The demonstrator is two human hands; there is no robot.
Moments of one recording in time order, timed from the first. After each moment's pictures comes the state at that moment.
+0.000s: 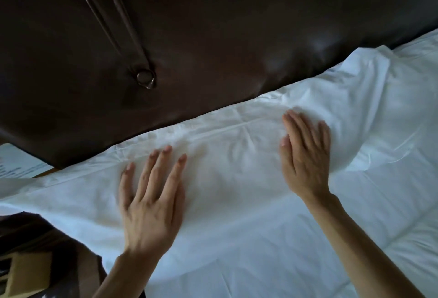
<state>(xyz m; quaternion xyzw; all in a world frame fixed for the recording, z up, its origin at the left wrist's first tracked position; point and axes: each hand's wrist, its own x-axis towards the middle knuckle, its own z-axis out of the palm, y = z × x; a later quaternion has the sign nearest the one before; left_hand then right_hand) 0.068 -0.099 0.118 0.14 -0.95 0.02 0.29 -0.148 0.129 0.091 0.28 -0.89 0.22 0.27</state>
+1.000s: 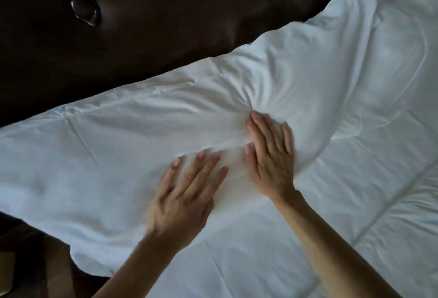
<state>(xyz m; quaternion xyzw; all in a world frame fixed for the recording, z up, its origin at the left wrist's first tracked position) 0.069 -0.043 0.036 -0.05 -0.98 0.10 0.19 -0.091 0.127 0.000 0.31 -0.88 0.23 0.27</state>
